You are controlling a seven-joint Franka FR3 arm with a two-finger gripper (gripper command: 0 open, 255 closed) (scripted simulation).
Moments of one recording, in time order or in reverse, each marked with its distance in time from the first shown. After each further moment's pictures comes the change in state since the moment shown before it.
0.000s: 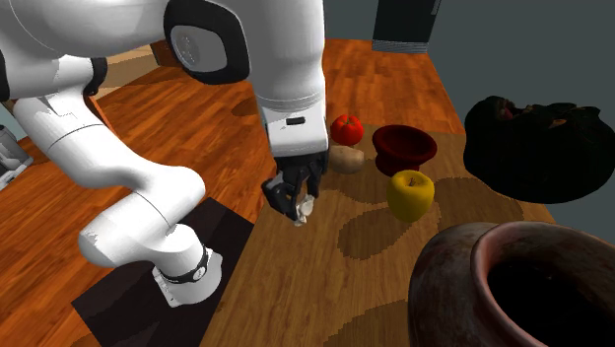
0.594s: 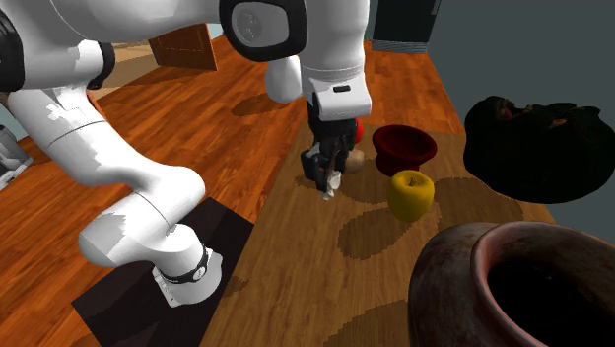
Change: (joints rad) arm 0.003 0.146 0.134 0.152 0.038 0.013 0.135
